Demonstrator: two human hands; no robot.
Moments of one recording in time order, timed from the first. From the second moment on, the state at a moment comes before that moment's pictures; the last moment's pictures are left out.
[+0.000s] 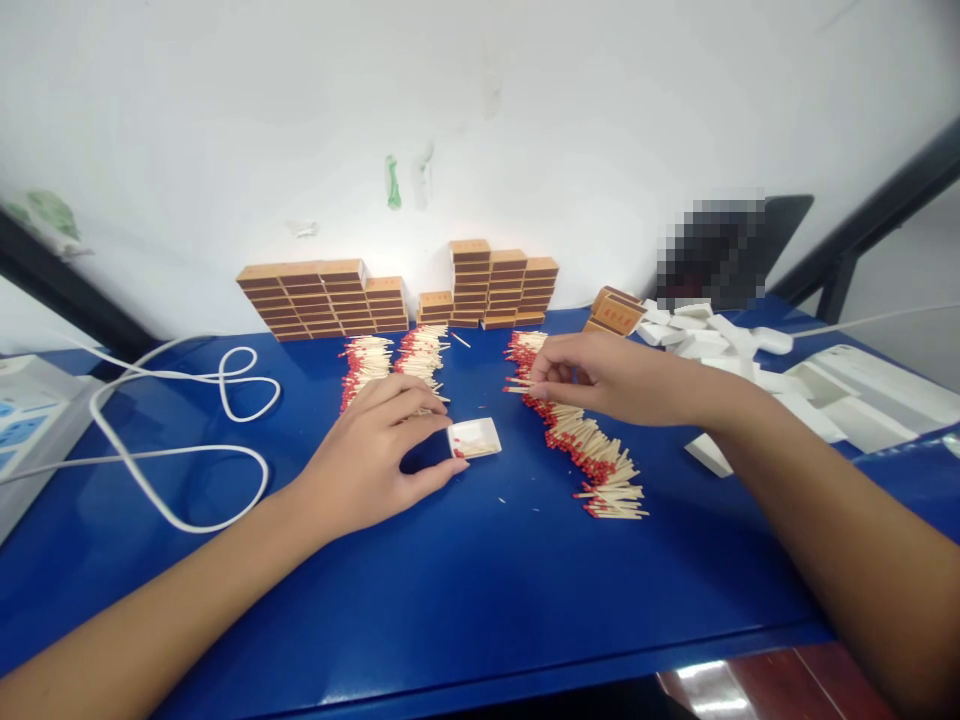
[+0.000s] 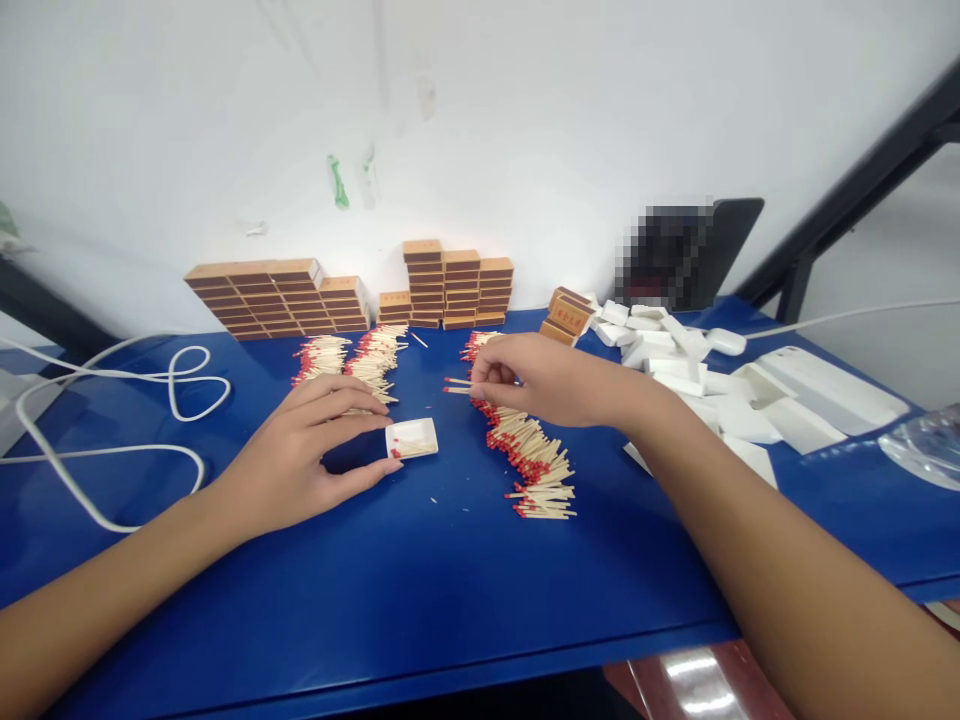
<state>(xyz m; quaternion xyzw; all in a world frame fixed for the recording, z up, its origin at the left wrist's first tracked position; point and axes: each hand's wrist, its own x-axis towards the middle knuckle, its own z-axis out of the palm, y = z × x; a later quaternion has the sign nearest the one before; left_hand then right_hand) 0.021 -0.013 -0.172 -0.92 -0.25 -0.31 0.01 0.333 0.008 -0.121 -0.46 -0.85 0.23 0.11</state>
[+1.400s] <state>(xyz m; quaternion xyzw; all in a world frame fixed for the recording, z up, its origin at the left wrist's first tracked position) 0.023 -0.018 -0.173 -0.92 -0.24 -0.30 0.01 0.285 -0.023 -0.146 -0.38 -0.88 0.23 0.15</state>
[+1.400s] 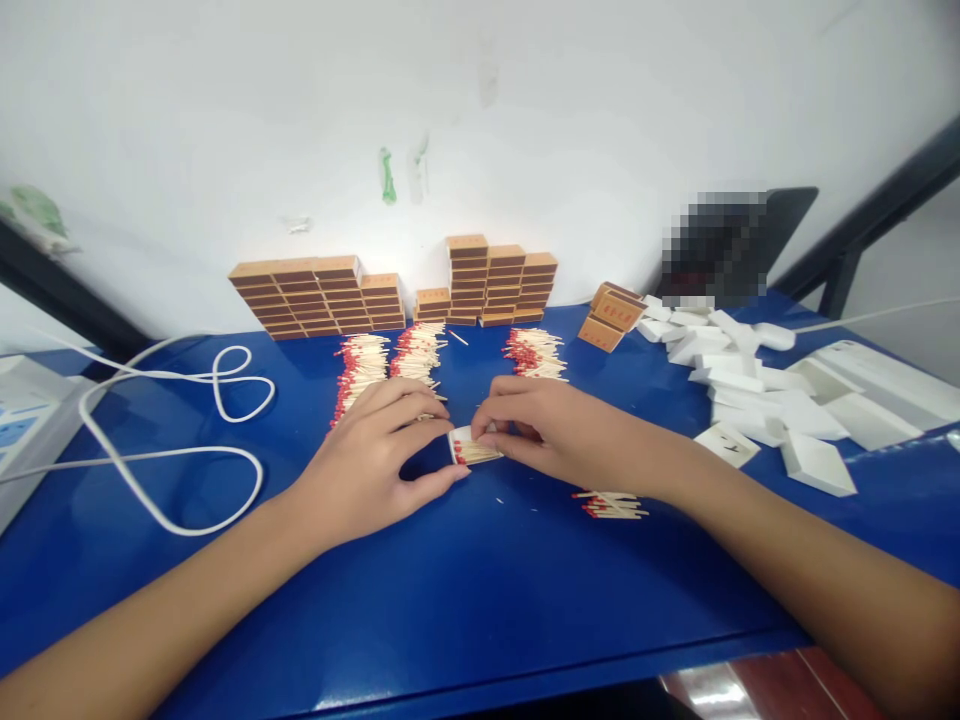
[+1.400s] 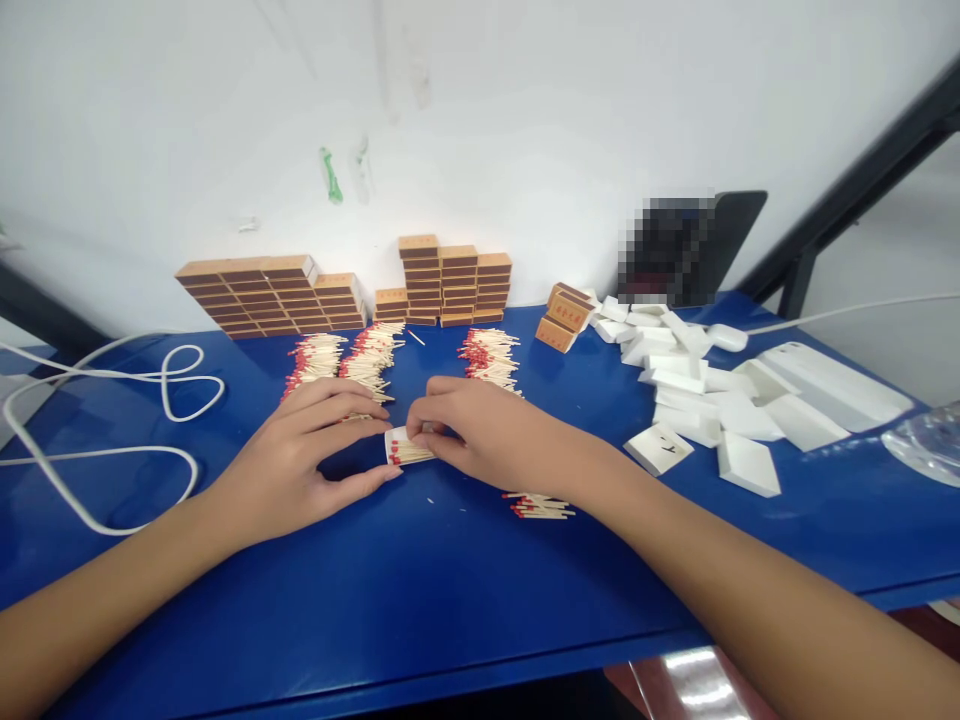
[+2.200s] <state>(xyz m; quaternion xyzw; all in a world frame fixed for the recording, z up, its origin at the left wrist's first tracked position) 0.022 -0.017 -0.175 -0.92 -0.24 -0.30 0.02 0.364 0.017 -0.116 -0.54 -0.83 0.13 0.05</state>
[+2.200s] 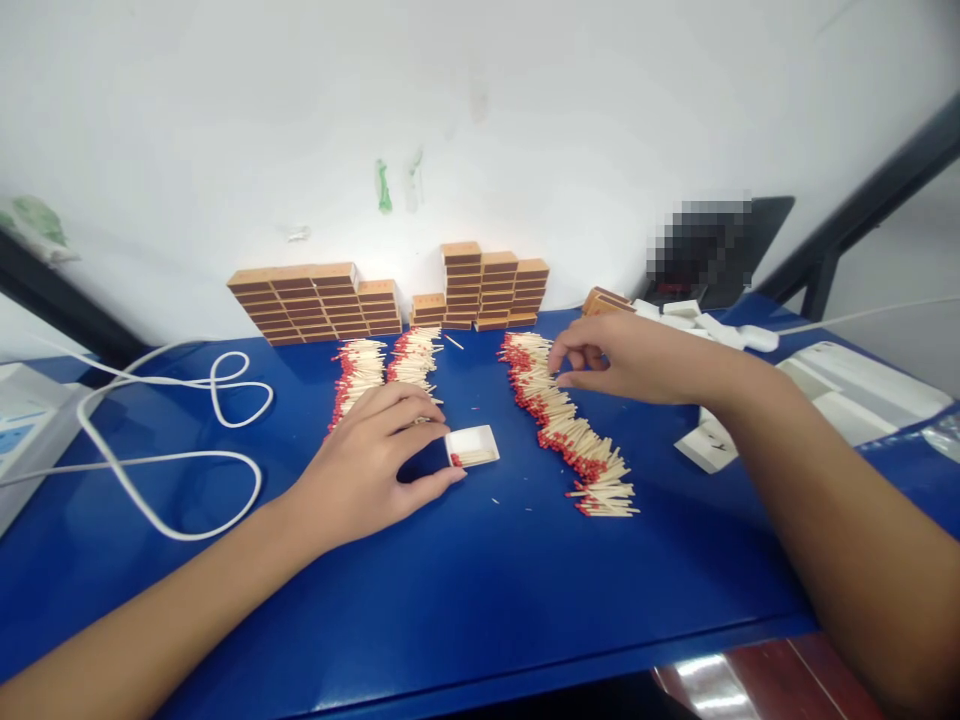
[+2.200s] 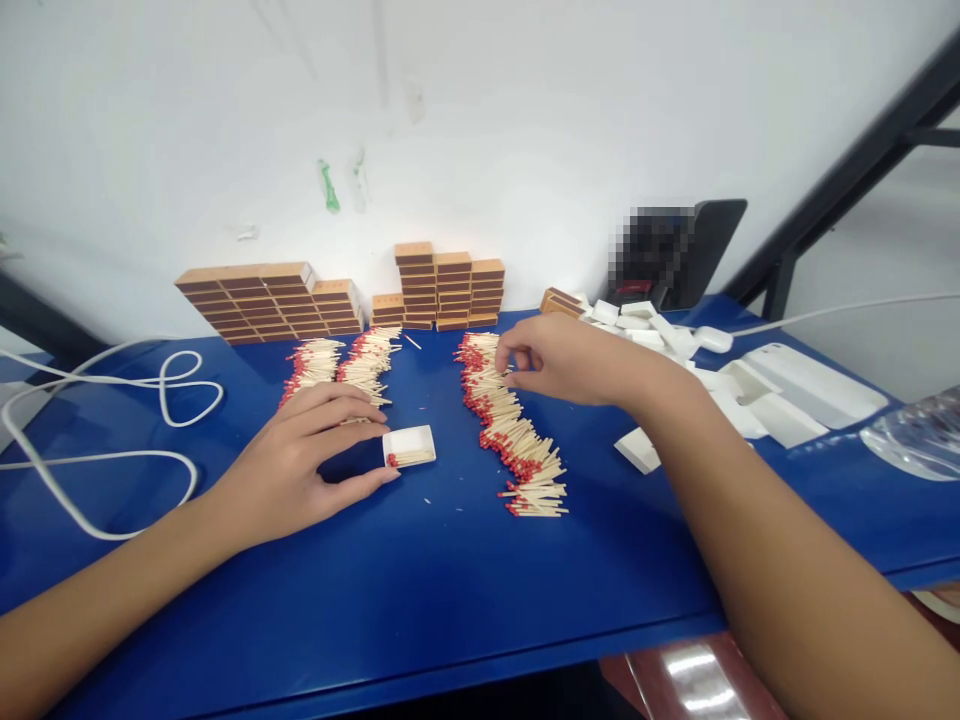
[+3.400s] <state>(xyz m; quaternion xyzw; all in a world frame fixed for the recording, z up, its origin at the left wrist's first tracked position) 0.023 -0.018 -0.175 -0.92 -0.24 -0.30 0.01 0.349 0.009 -0.111 -0.52 -0.82 0.24 0.03</state>
